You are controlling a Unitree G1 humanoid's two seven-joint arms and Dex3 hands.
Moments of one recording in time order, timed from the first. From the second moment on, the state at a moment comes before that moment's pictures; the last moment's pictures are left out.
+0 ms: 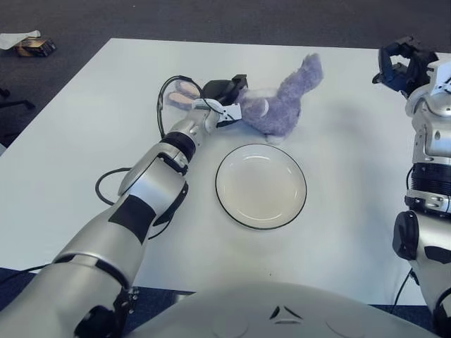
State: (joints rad) left arm -1.05 0.11 -0.52 1.27 0.65 -0.29 0.34; right arm -0.63 -0.49 -0.30 0.29 -0.02 0.32 0.18
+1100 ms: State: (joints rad) left arm -0.93 0.21 -0.46 1.05 0.63 -0.34 0.38; right arm -0.67 -0.44 -0.28 0.81 0.00 0.17 0.06
